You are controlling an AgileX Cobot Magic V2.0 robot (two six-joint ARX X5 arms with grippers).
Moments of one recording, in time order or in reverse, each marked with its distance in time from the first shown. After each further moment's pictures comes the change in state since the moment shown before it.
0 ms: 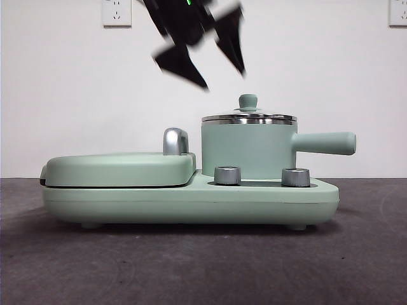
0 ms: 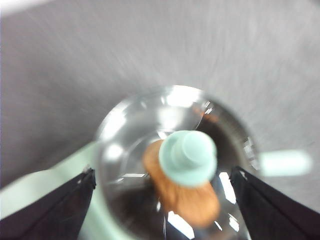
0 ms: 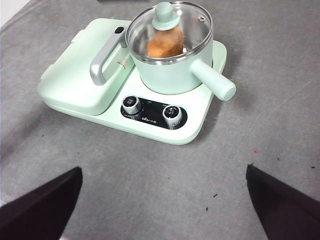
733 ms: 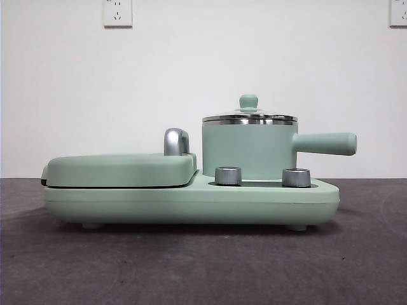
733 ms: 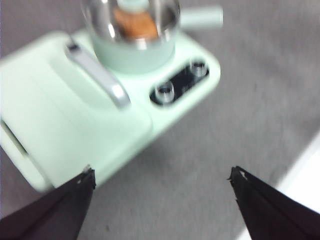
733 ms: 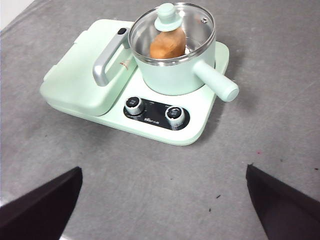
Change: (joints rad) left arm -0.160 -0.916 -0.688 -0.296 -0.145 0.057; right arm 0.000 0.000 0.000 0.005 -0.012 0.000
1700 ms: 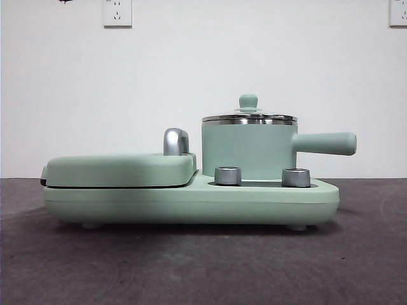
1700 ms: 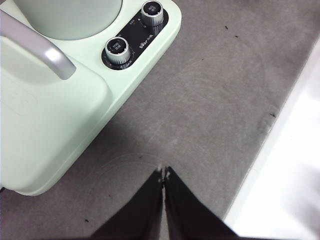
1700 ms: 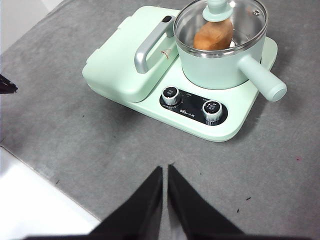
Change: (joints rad) left arm -0.117 -0.070 -0.208 0.074 0.013 0.096; right arm 0.000 0.009 0.000 0.007 -0.150 -0.062
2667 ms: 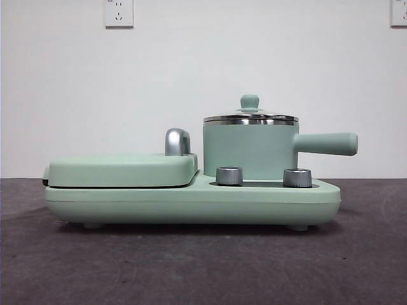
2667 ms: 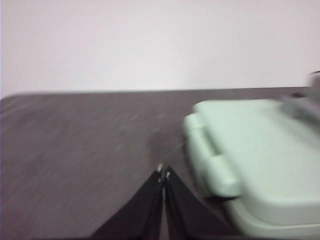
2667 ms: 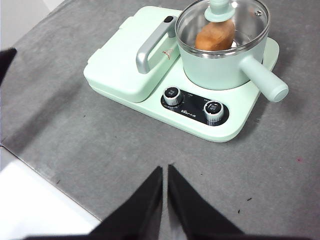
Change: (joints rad) left arm 0.748 -0.902 -0.973 0.820 -0.080 -0.146; right arm 0.000 0.000 0.000 0.000 0.000 0.000
